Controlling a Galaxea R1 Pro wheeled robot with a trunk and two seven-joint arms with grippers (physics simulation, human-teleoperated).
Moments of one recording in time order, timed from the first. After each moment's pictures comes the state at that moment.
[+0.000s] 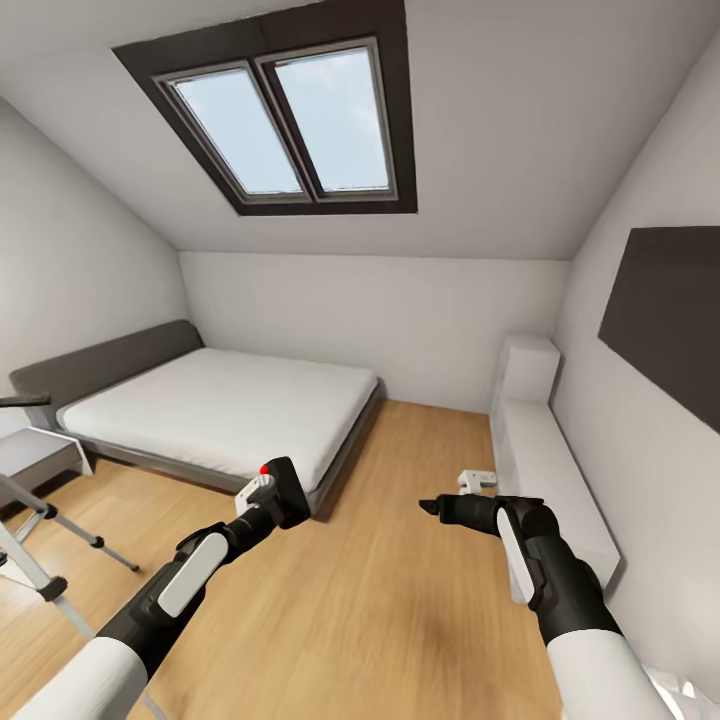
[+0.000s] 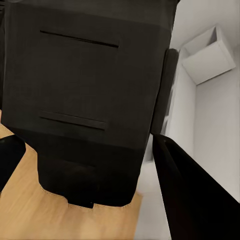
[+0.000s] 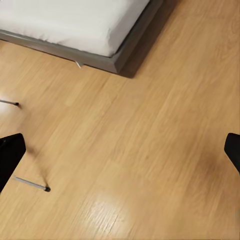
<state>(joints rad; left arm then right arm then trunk) -0.58 0.14 -0.34 -0.90 1.13 0.33 0.07 -0.58 0.03 -0.08 -1.12 0.02 0.81 0.36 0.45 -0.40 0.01</state>
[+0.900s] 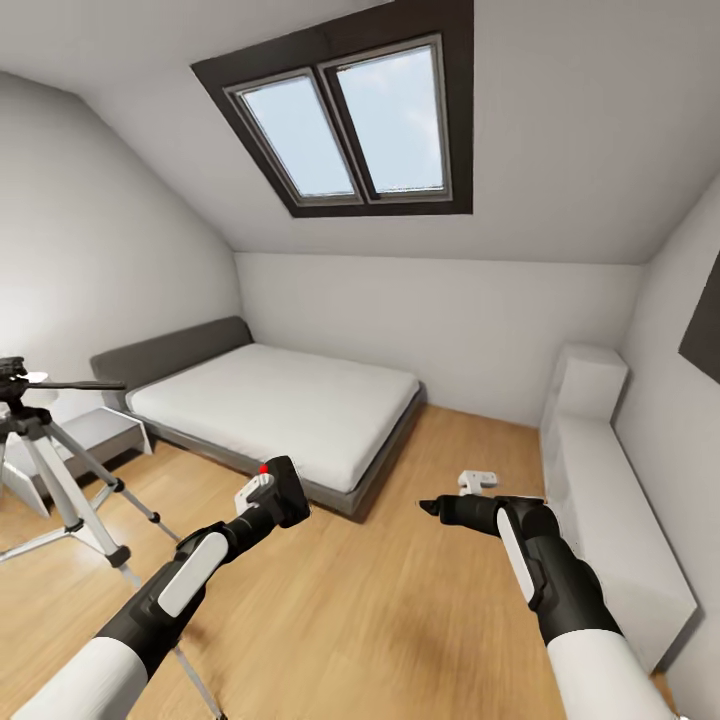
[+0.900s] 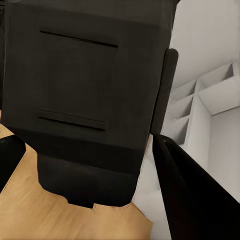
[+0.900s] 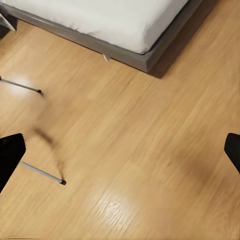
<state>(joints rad) -0.58 0.14 -0.34 -0.90 1.13 0.33 0.08 -0.58 0.03 -0.08 -1.12 0.02 0.81 0.35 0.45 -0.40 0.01</state>
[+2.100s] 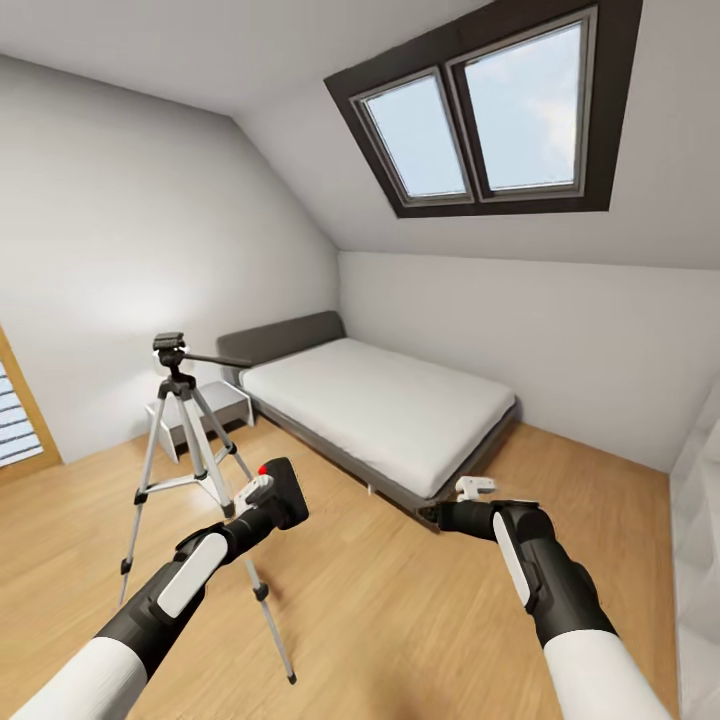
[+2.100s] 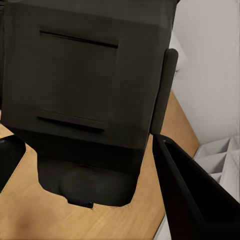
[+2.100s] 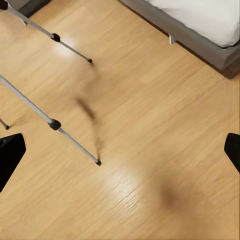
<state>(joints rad) -0.58 0.14 -0.34 -0.90 1.12 0.33 0.08 -0.58 0.04 -0.08 -1.08 0.05 0.81 0.35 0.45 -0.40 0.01</state>
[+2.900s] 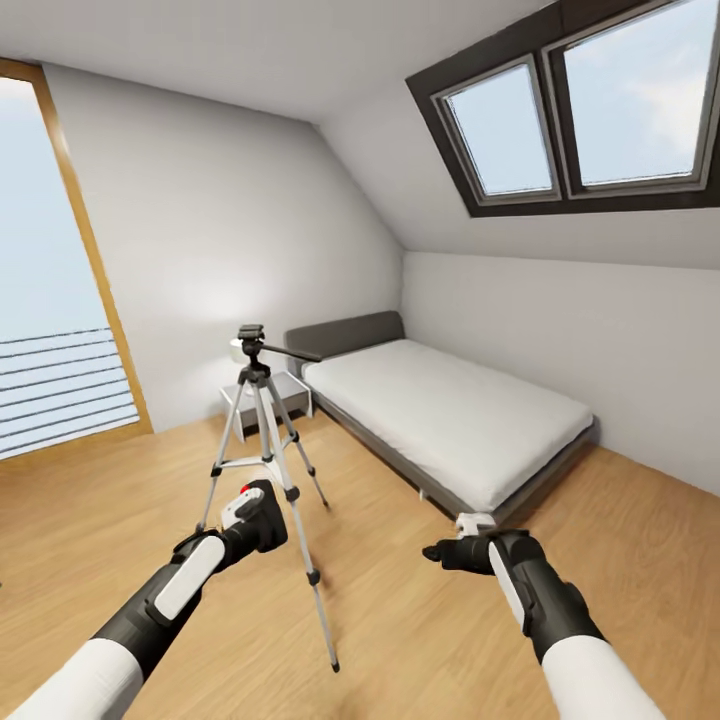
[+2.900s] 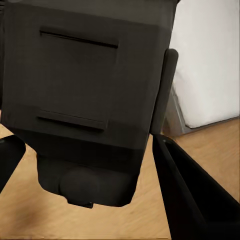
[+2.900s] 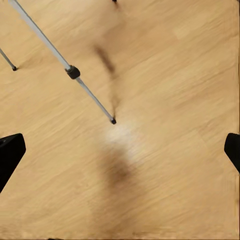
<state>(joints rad) -0.58 0.15 -0.34 -0.87 1.13 0.35 0.29 -0.58 0.03 -0.08 -0.85 0.08 0.75 0.32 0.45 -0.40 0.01</state>
